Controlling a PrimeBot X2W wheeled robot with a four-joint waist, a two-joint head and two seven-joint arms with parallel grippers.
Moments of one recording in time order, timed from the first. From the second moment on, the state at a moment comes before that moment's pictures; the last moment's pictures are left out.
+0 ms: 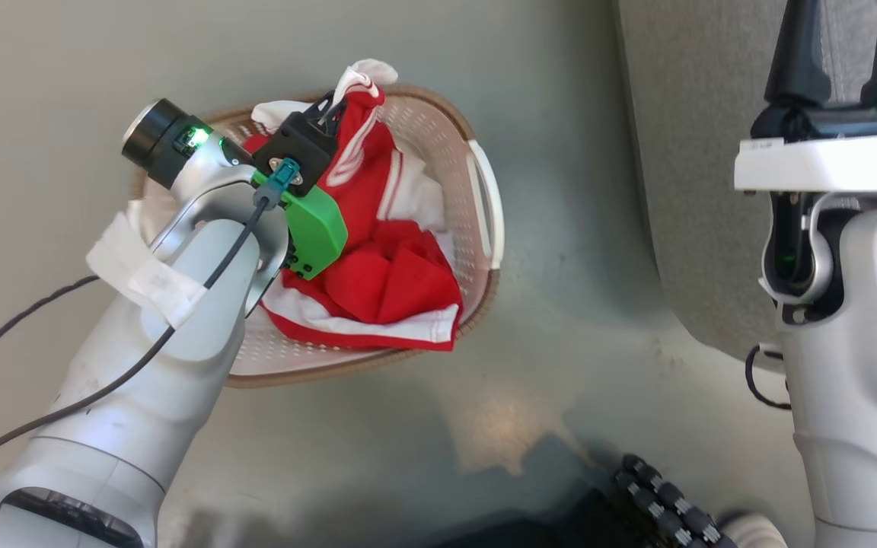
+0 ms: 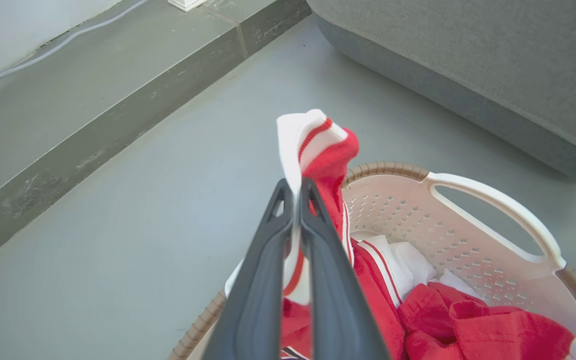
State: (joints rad) left arm -0.92 0.07 -0.70 0.81 -0.11 -0.12 -0.25; right arm -0.51 -0.05 0.07 0.01 0.25 -0.09 -0.25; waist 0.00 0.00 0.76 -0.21
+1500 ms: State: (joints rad) left arm -0.83 0.04 -0.68 0.69 -0.34 -0.12 -0.22; right arm -0.16 -0.05 0.06 0.23 0.23 0.03 -0.25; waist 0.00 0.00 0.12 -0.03
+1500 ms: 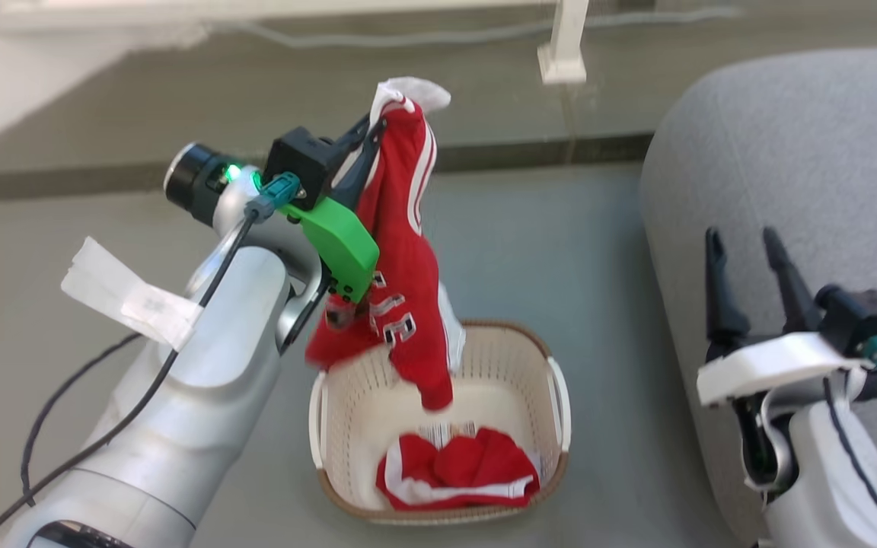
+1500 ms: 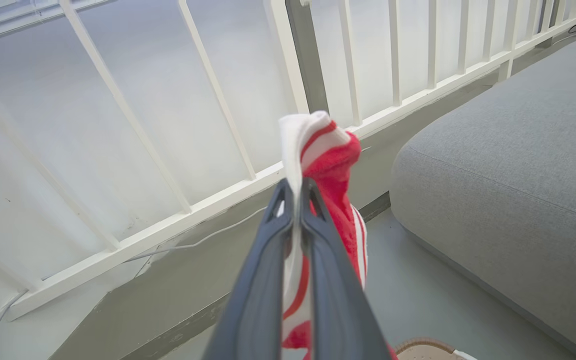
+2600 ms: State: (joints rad) left arm -0.85 0.03 -0.78 0.54 -0.48 -0.12 -0.11; right arm -0.22 -0.06 0.53 0.33 0.19 0.12 -0.25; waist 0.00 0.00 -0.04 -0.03
